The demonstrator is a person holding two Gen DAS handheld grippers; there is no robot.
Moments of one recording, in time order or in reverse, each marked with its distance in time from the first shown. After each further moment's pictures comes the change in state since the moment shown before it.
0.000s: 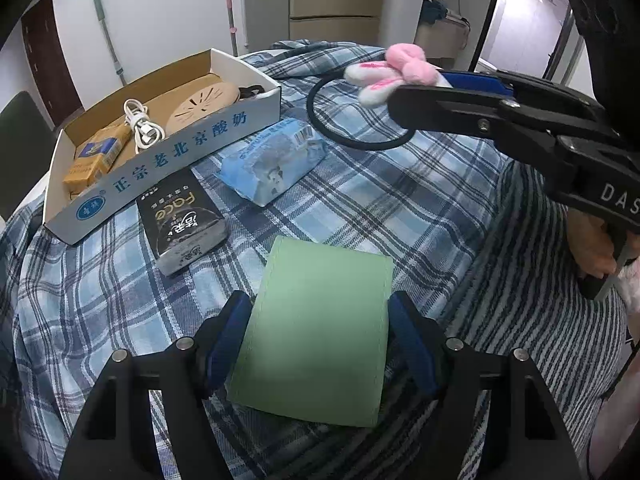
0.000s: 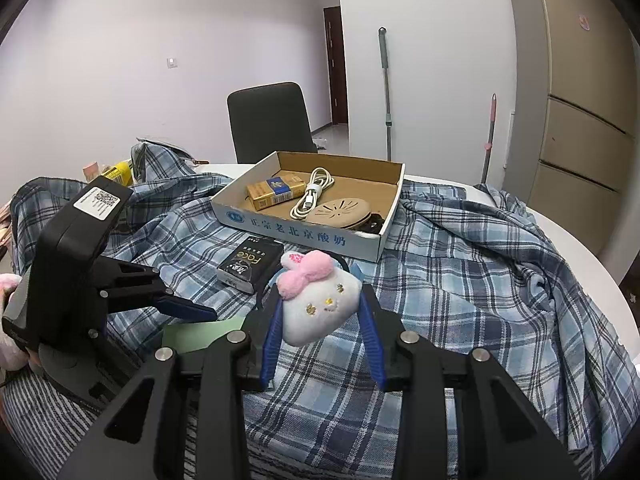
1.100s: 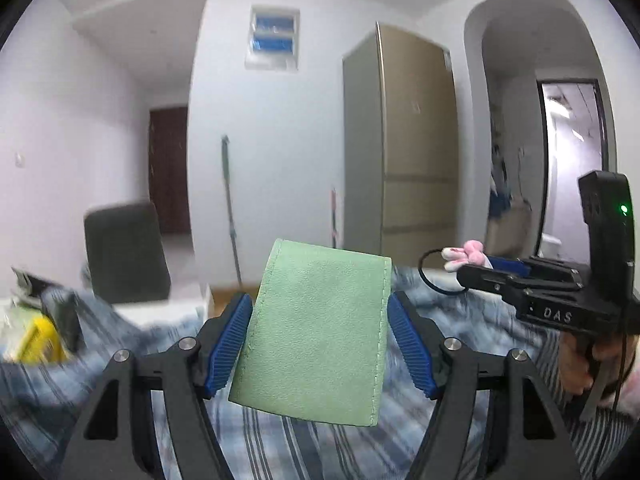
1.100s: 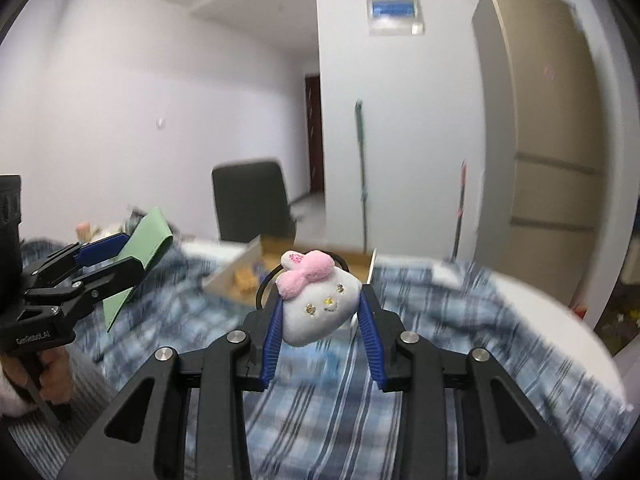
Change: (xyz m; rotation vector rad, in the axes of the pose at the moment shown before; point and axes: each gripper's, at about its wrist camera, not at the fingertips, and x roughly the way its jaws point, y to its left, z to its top) left arm -0.138 0.010 -0.022 -0.156 -0.757 0.293; right arm -0.058 0.006 0.034 0.007 -0.303 -0.101
